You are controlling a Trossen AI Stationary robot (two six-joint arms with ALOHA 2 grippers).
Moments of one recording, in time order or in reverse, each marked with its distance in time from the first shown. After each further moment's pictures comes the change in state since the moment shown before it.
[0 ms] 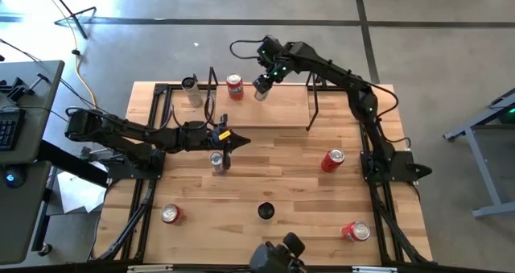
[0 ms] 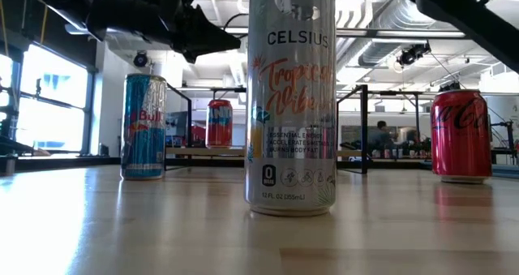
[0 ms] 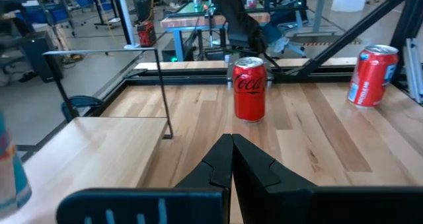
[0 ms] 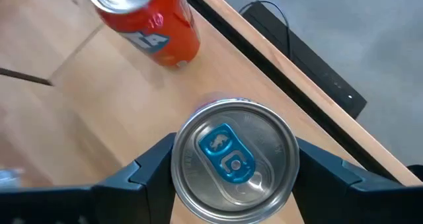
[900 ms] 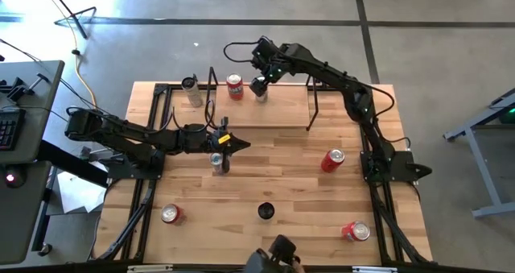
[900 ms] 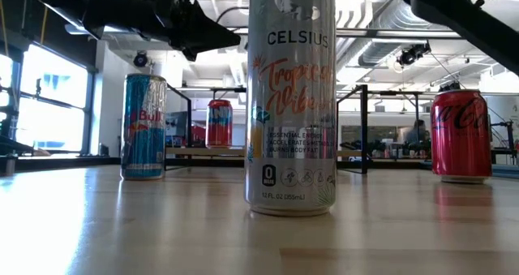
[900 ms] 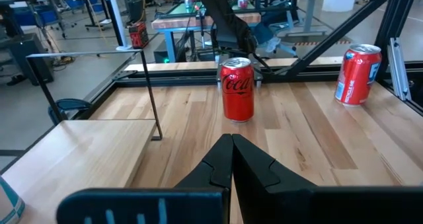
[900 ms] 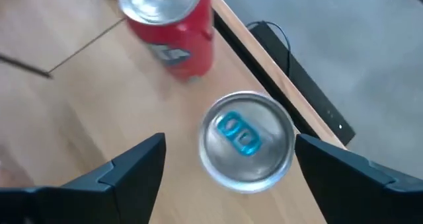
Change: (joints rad) left arm -0.031 0.000 0.000 0.000 -0.002 0.000; right arm 0.040 0.029 0.071 0.006 0.016 -0.135
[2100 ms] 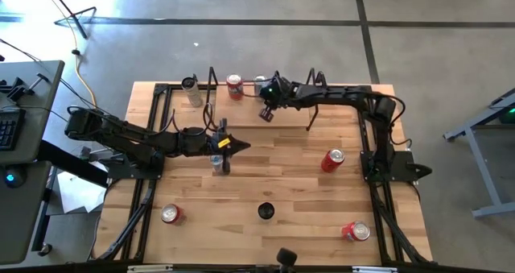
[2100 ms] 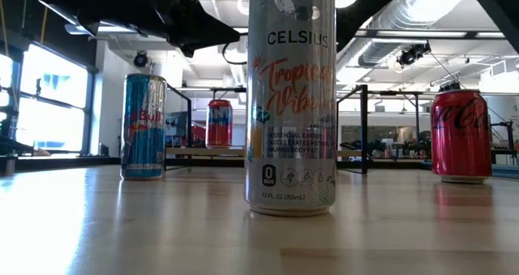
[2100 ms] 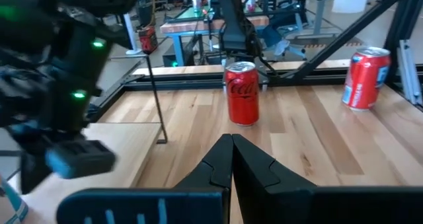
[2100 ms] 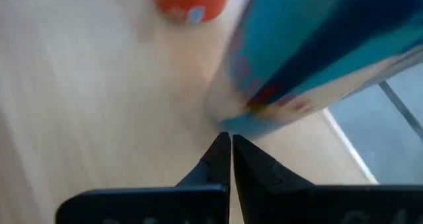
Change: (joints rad) left arm -0.045 0.000 0.000 0.015 -0.088 0.005; right arm 0.070 -0.265 -0.949 0.869 0.166 -0.182
